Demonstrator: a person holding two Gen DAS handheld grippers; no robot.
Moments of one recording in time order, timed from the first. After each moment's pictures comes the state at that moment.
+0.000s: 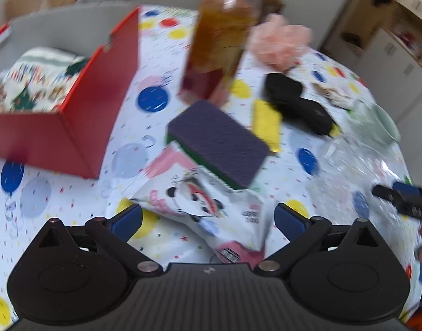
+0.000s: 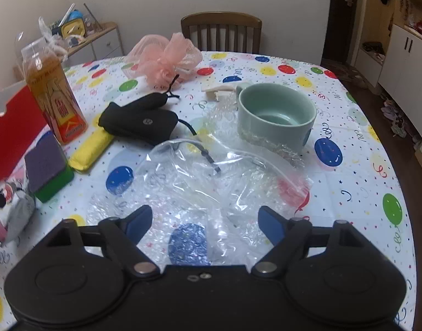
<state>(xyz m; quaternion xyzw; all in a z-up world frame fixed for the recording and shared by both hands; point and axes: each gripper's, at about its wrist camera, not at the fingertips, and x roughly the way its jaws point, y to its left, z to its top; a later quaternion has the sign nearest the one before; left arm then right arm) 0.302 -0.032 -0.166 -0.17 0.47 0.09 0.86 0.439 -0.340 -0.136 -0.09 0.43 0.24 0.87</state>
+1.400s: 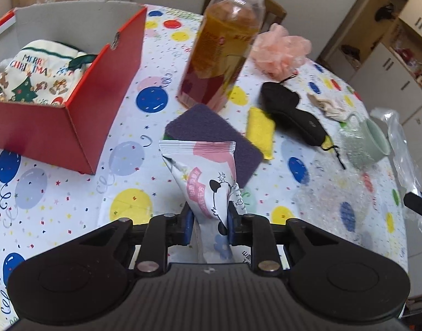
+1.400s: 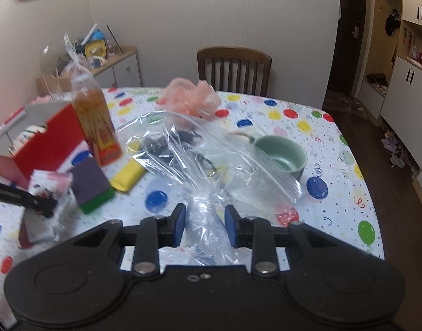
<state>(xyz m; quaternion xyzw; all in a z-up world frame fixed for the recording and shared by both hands) 0.300 -0.025 -0.164 -0.21 0.46 0.10 0.86 0.384 -0.340 -0.056 -0.09 0.36 0.26 0.89</state>
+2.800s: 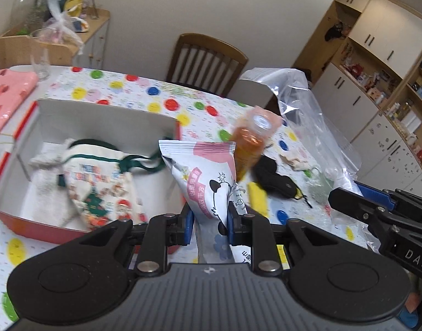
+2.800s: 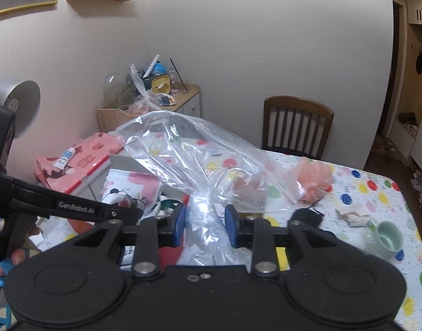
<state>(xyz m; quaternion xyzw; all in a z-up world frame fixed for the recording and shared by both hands) 0.254 0.120 -0.037 -0.20 0.39 -0.01 0.90 0.290 -0.100 0.046 -0.09 0.30 0.33 0.89</state>
